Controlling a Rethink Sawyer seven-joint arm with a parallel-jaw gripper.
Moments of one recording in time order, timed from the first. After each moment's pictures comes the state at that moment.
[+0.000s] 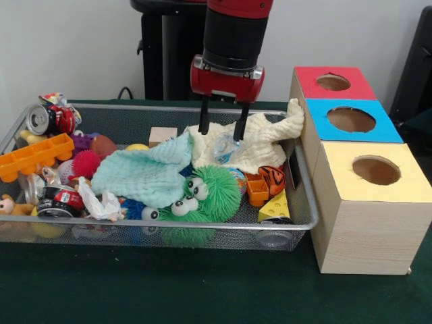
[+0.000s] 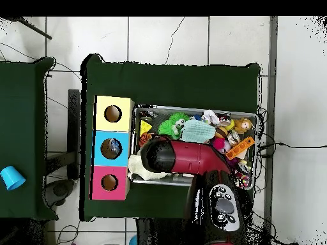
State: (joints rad) arm -0.20 -0.67 -0.04 1.72 -0.14 0.42 1.82
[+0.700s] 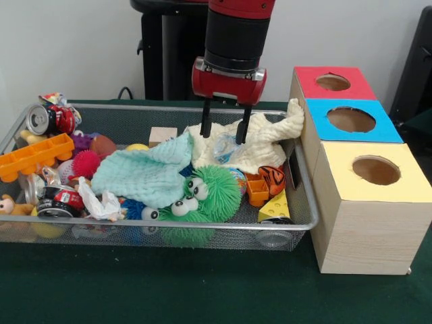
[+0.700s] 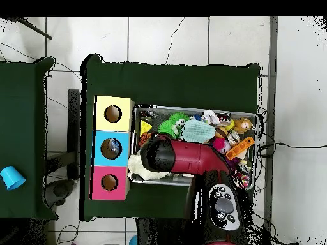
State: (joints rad) arm -0.20 -0.66 -0.05 1.72 -0.12 0.38 1.82
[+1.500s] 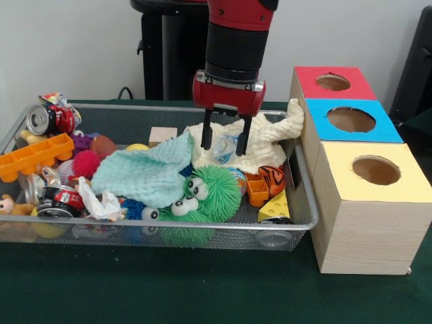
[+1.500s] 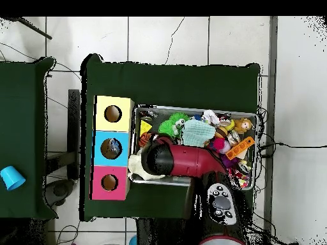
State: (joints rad) arm -0.20 -0.63 -0.05 1.75 -0.12 0.26 1.82
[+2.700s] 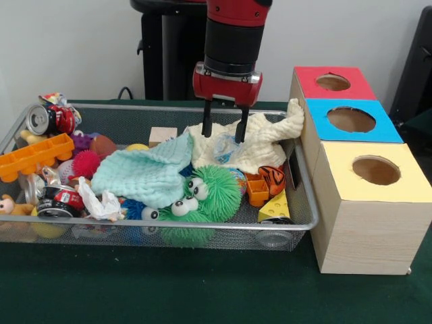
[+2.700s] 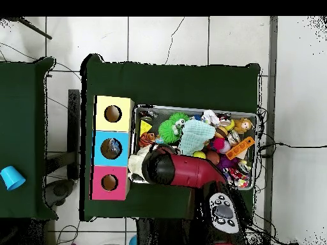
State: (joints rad) arm -0.22 -0.65 -0.05 1.84 -0.09 0.25 1.82
